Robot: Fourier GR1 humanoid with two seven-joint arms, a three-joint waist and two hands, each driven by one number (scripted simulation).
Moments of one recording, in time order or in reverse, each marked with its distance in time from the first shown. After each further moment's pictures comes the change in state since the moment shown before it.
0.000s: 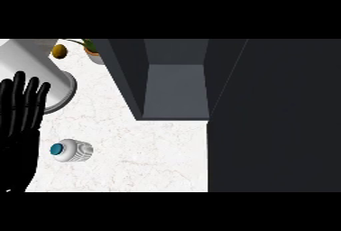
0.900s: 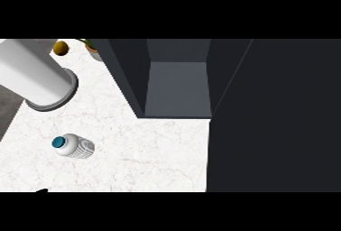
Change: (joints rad) left arm 0.381 0.549 -0.019 -0.035 0.811 -0.864 -0.009; right arm 0.252 0.023 0.088 -0.217 -0.211 0.081 0.181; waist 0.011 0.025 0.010
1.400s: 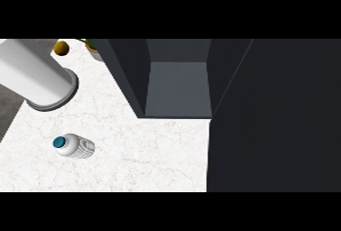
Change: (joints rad) left arm 0.229 0.226 0.314 0.088 0.301 -0.195 -0.019; right arm 0.136 -0.041 -0.061 -0.088 -0.060 0.061 0.034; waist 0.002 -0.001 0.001
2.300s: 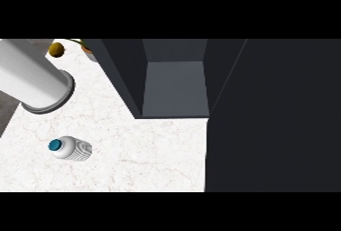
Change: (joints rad) left arm 0.085 0.038 0.192 0.115 0.211 -0.070 0.095; right arm 0.066 -0.006 -0.054 -0.008 -0.034 0.071 -0.031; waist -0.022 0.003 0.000
